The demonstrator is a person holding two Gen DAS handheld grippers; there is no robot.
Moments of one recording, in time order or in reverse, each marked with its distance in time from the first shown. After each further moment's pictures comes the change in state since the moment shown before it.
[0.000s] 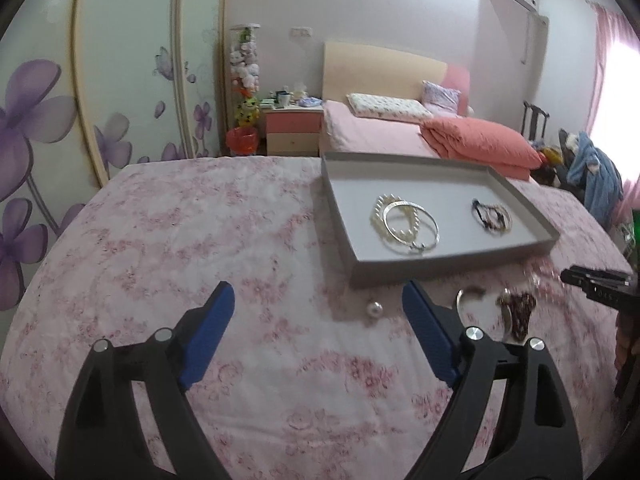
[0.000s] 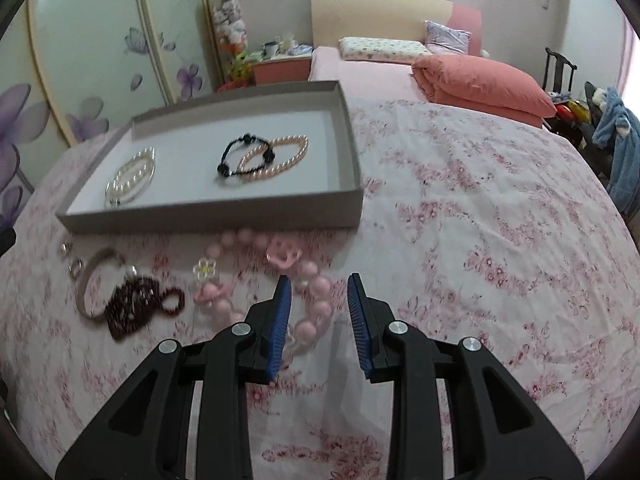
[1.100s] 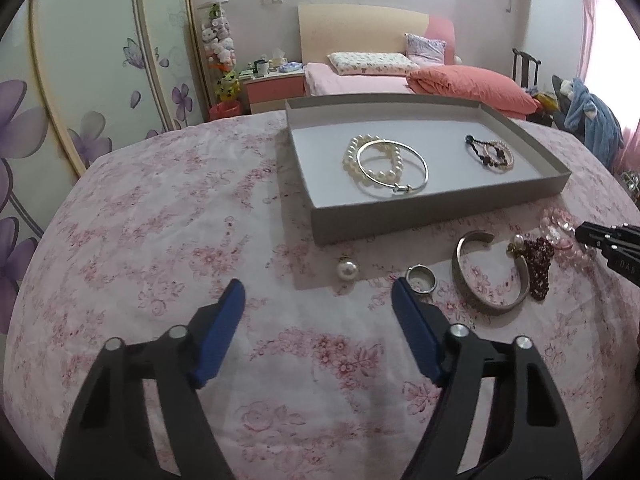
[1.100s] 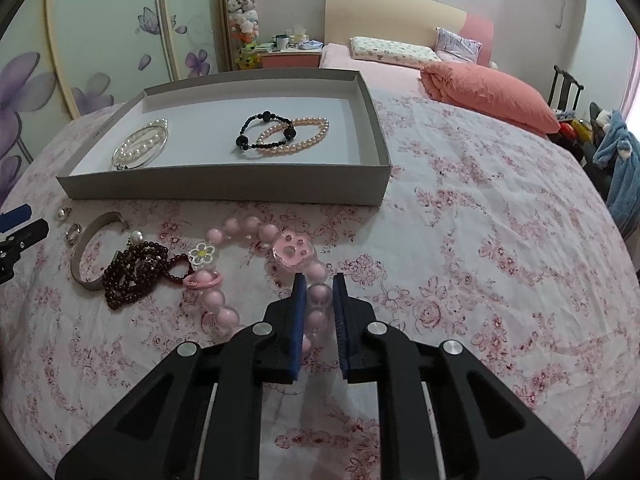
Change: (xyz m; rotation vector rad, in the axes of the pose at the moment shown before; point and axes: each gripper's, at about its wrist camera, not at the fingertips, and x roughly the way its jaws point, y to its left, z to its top) left arm 0.044 -0.030 -0.014 0.111 0.142 0.009; right arm 0.001 0.019 -0.014 -0.072 0.004 -0.029
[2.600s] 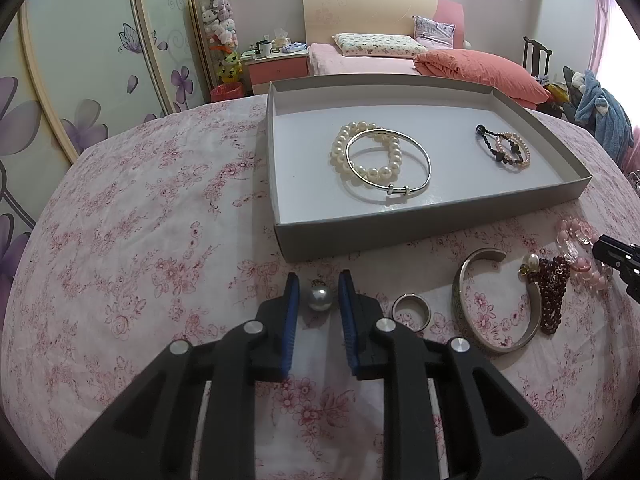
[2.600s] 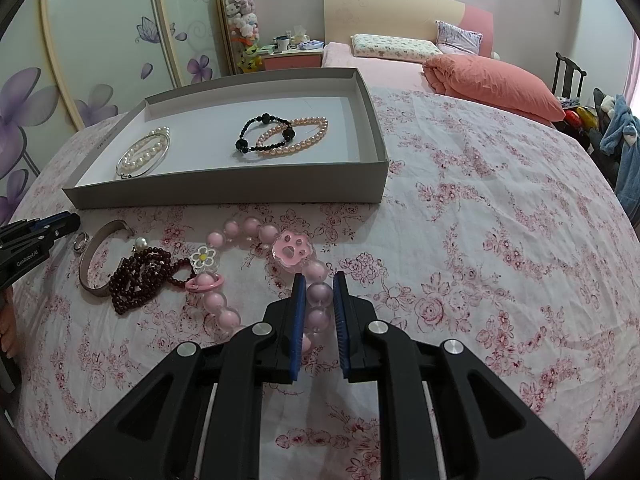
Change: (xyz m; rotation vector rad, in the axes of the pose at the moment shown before) left arm 0.031 -0.012 0.019 -0.025 0.071 0.017; right arm 0.000 -0.011 0.000 0.043 0.003 0.048
